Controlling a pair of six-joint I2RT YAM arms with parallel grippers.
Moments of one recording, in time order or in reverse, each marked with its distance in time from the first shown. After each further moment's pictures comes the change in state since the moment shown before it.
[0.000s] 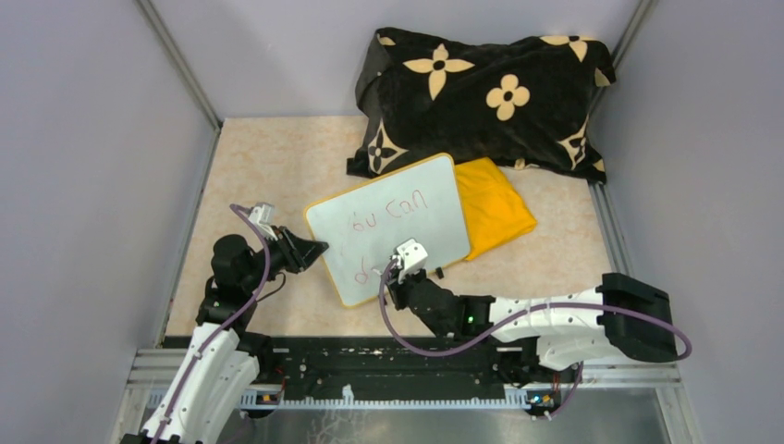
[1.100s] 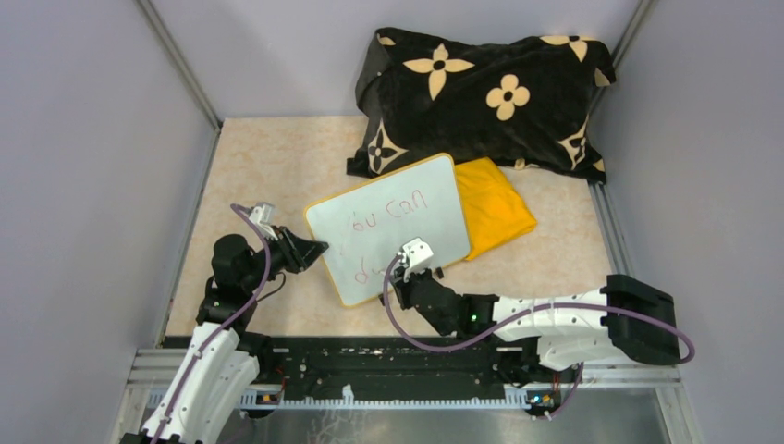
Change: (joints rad) left arm 0.000 0.004 0.000 0.000 0.000 0.000; right arm -0.028 -0.017 -0.019 -0.068 -0.004 0.055
